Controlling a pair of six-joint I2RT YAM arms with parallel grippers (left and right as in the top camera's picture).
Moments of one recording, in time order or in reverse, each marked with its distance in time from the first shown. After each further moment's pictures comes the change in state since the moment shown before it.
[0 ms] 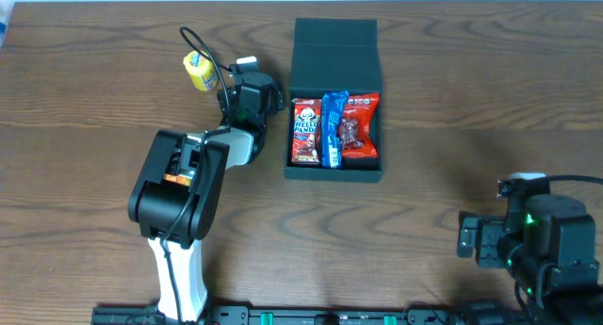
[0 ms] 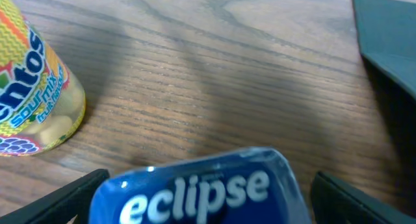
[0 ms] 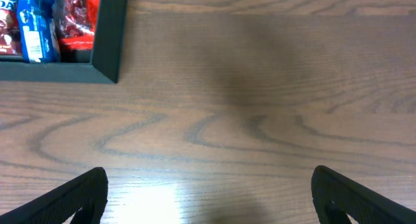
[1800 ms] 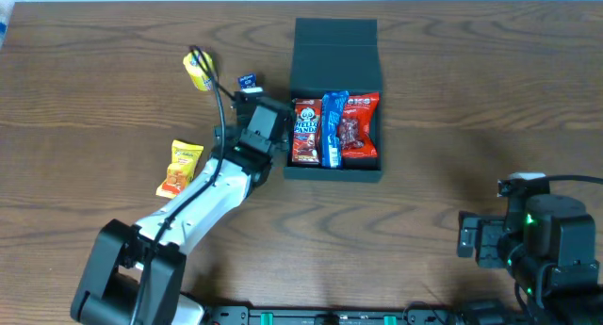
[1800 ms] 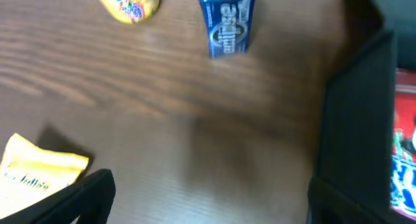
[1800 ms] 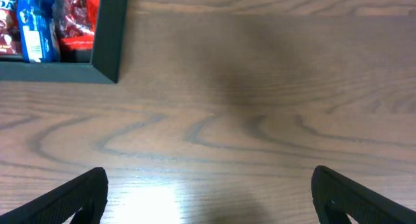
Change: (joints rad) left arm -0.168 -0.511 -0.158 -0.665 -0.105 -0.142; right arm 0.000 0.000 0.000 0.000 0.000 0.000
